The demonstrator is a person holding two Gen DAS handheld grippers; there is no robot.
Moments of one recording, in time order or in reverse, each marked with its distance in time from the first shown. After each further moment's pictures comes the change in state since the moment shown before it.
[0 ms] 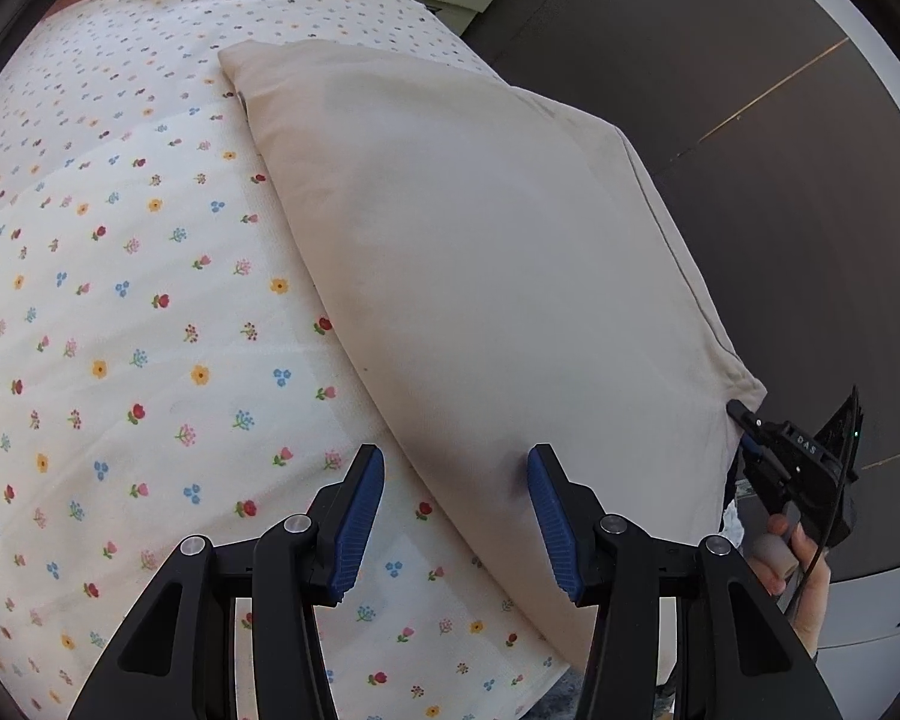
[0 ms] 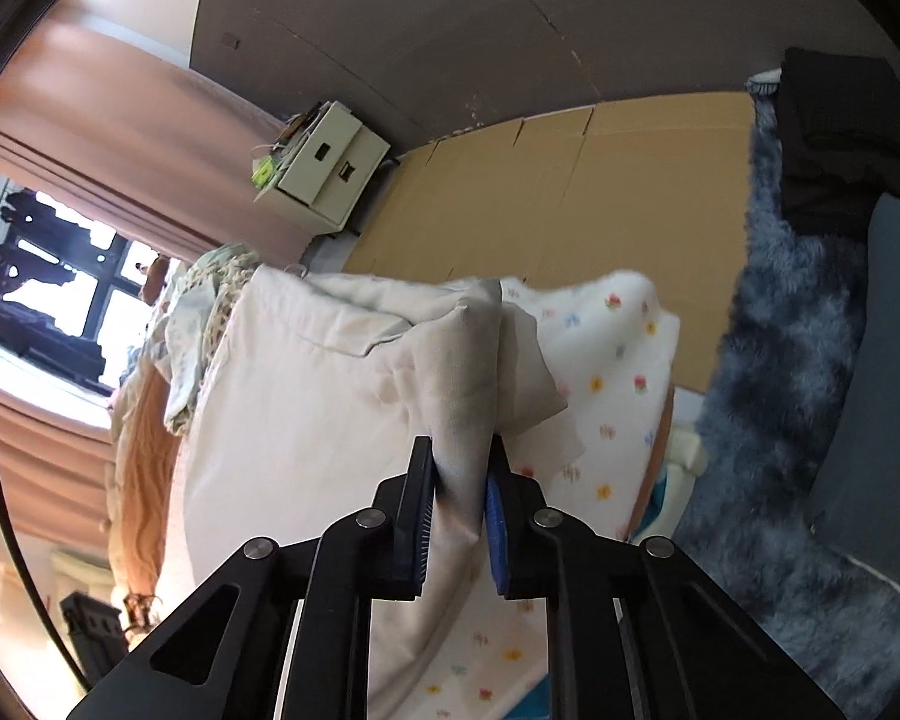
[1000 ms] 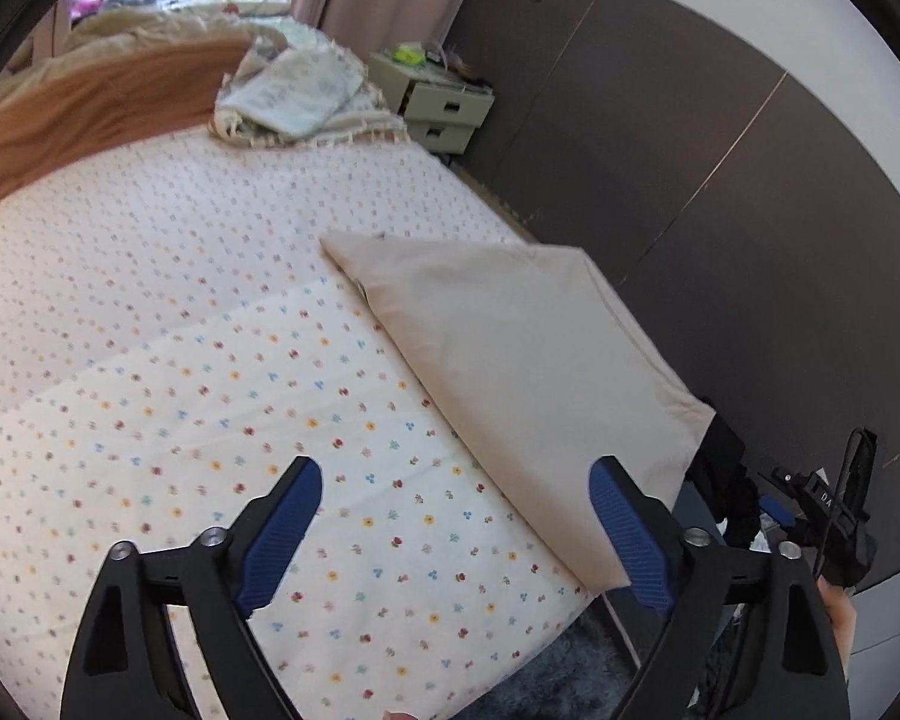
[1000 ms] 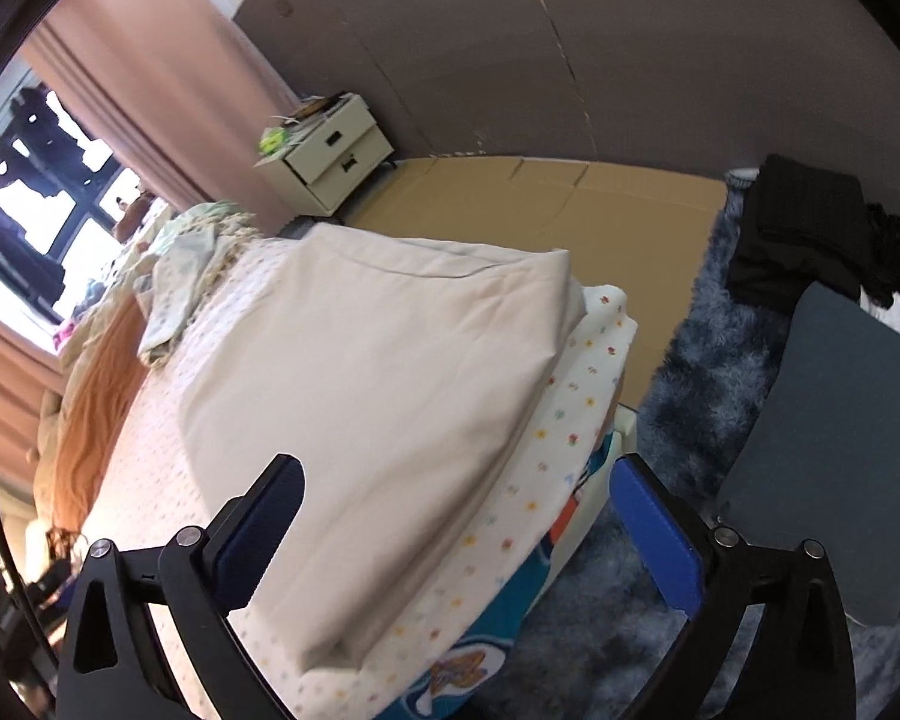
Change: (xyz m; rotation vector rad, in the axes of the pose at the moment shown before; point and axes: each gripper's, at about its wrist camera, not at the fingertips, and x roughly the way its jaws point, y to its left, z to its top) left arm -0.183 0.006 -0.042 0.090 -0.277 0.076; right arm -0.114 0.095 -0.070 -0.224 -0.049 -0.158
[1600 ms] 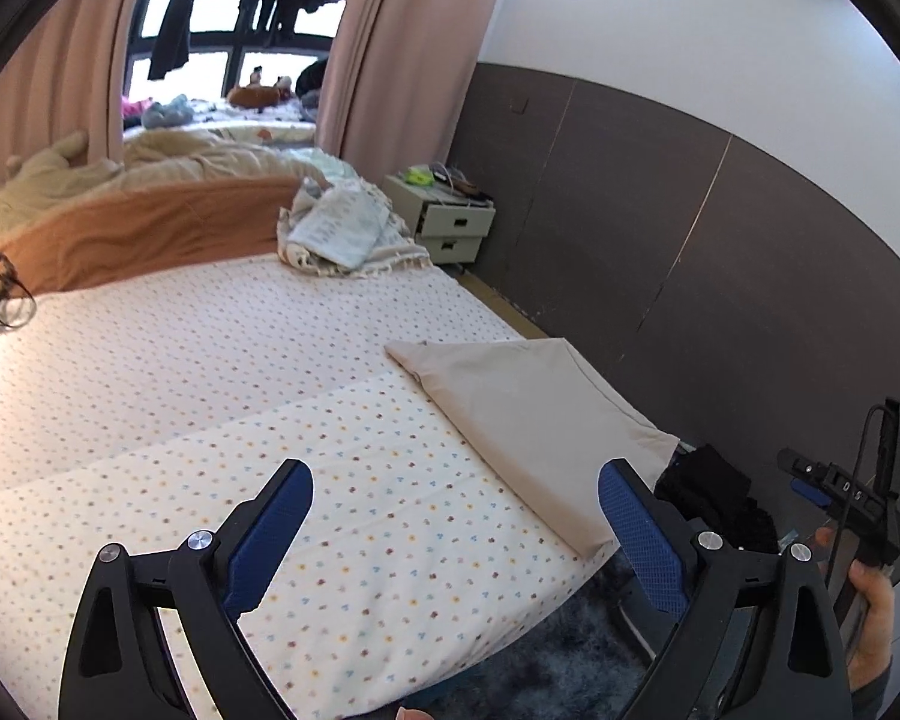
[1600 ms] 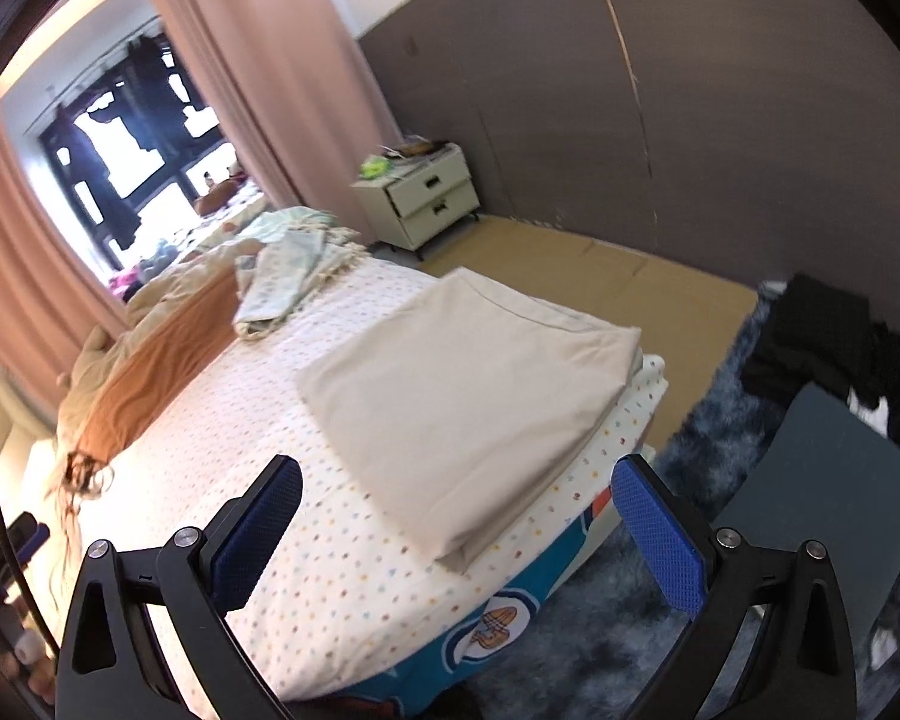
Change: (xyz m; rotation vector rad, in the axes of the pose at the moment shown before) left arm -0.194 -0.004 -0.060 0.088 -0.265 0.081; right arm -0.155 0.090 -0.057 -0.231 -0.143 0.059
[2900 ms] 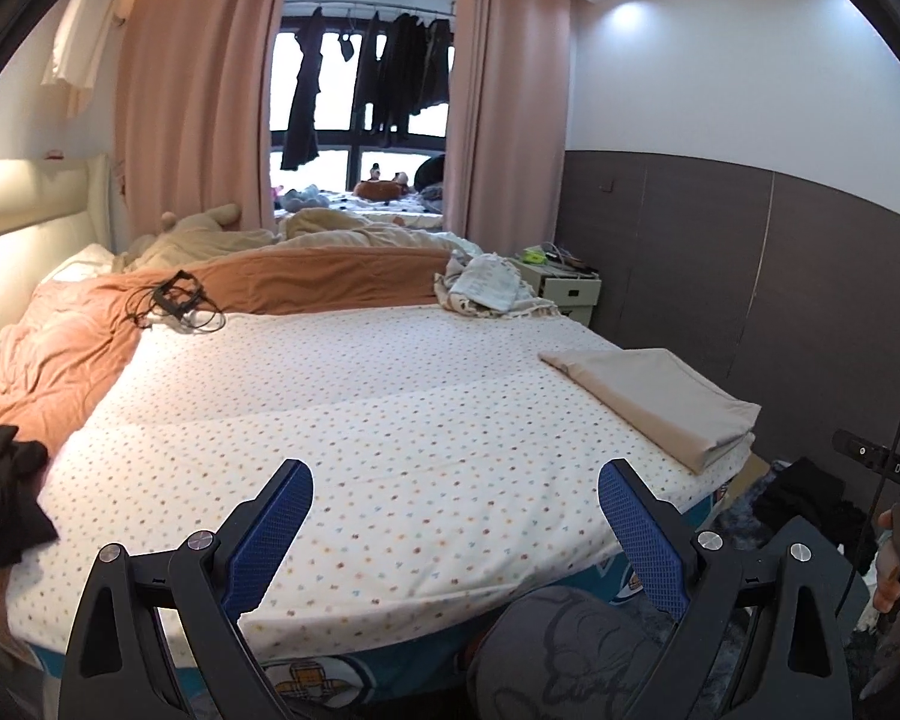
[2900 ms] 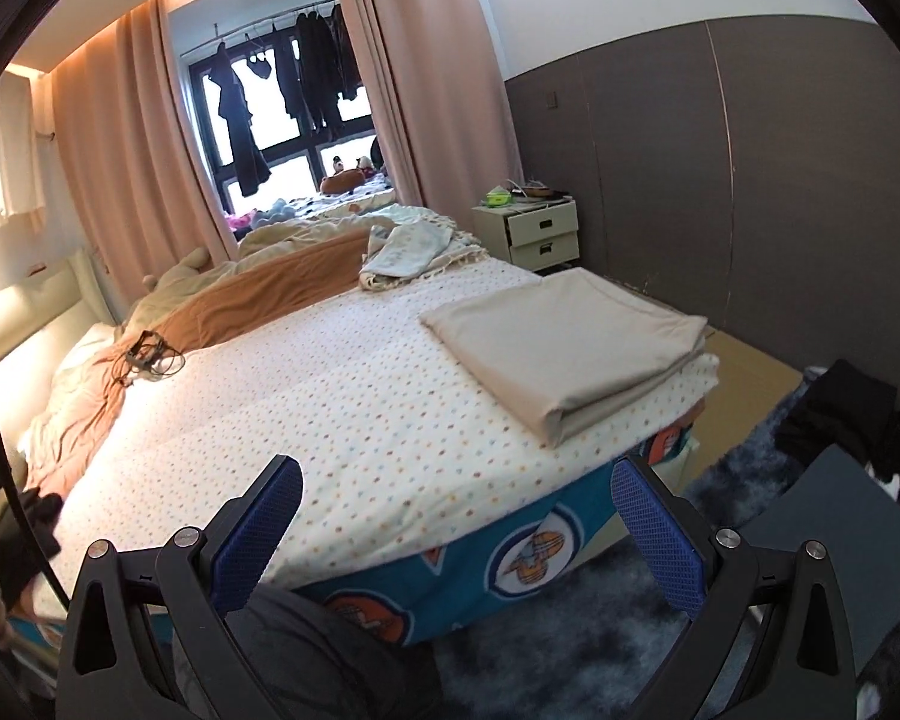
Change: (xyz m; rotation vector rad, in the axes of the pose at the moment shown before) left arm -0.195 0.061 -0.195 0.013 -0.252 0.296; right arm -0.100 0.062 -0.190 -0.252 -0.137 0.139
